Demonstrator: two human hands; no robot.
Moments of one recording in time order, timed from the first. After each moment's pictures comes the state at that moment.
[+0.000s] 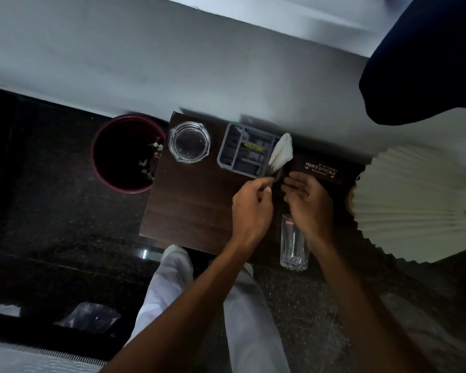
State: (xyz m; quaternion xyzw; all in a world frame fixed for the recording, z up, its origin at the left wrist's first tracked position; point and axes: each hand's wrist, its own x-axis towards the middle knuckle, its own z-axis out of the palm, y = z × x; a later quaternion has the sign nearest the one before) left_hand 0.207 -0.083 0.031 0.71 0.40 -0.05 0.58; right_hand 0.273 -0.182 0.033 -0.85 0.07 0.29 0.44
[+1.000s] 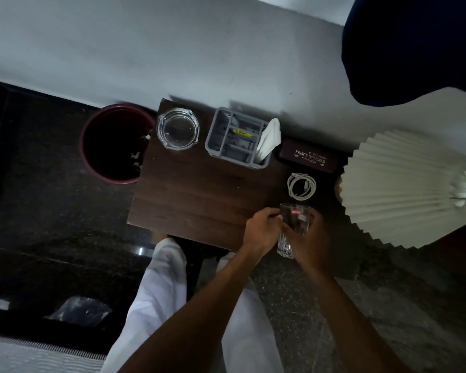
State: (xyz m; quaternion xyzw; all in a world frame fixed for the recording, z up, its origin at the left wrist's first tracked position) left_hand 0.175 -0.157 -0.022 0.62 0.41 -0.24 0.63; right_hand 0.213 -0.270 -0.013 -0.89 0.12 0.29 0.32
